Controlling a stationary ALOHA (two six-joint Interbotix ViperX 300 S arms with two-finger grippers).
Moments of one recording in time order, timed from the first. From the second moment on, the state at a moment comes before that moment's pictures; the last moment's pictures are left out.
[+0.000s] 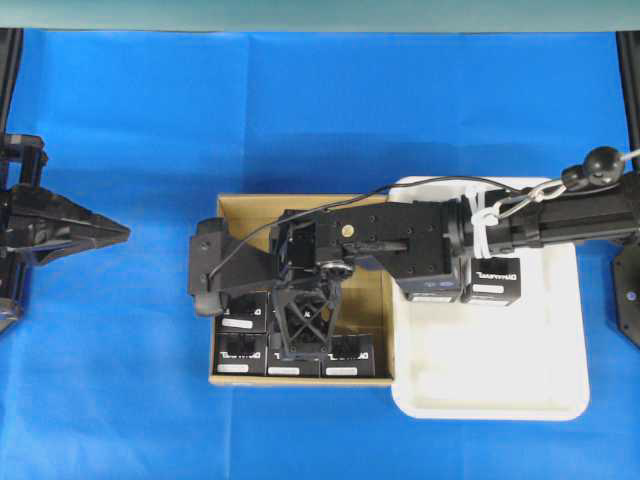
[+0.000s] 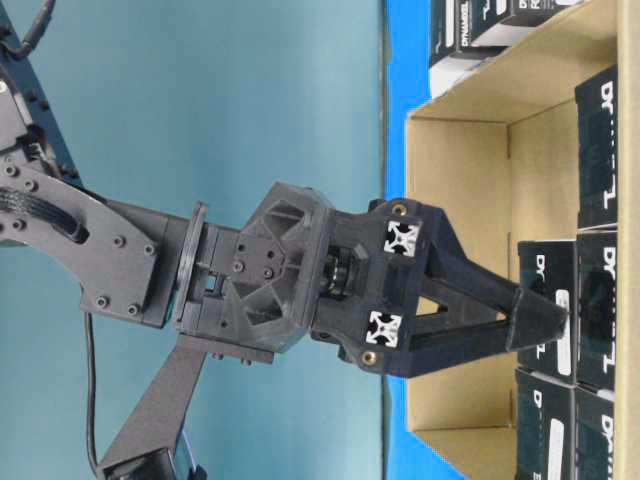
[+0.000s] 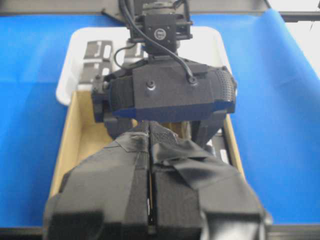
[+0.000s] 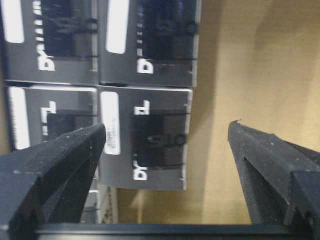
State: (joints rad) left arm -0.01 -0.97 1.09 0.02 0.04 0.00; right arm 0.03 0.40 -0.02 0.10 0.89 -0.08
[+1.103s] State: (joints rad) left arm -0.01 -0.98 1.09 0.02 0.04 0.00; right arm -0.02 0.42 -0.01 0.13 0.88 -0.14
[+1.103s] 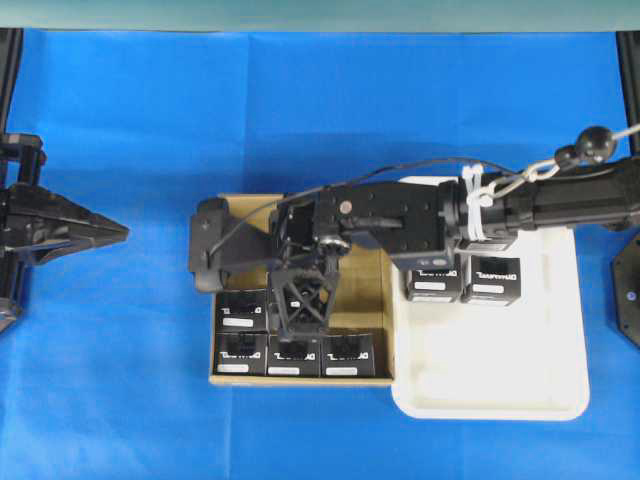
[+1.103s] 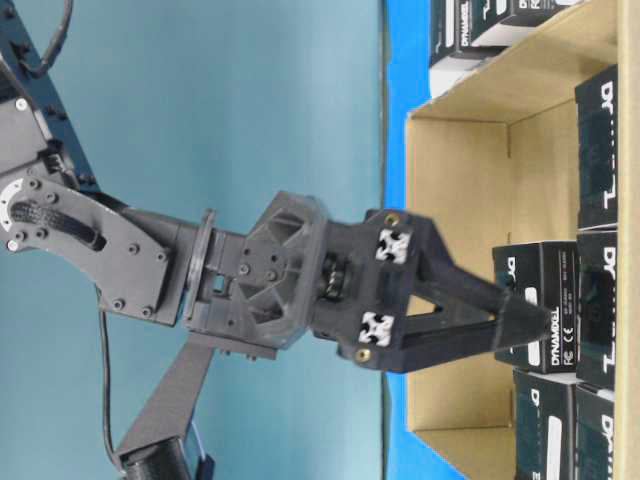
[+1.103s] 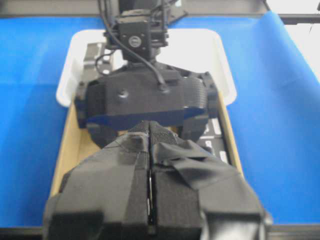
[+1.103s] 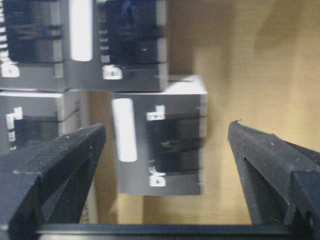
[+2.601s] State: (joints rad) left arm -0.01 -0.97 1.09 0.02 0.04 0.00; right arm -0.05 0.39 -0.04 0.13 0.92 -0.16
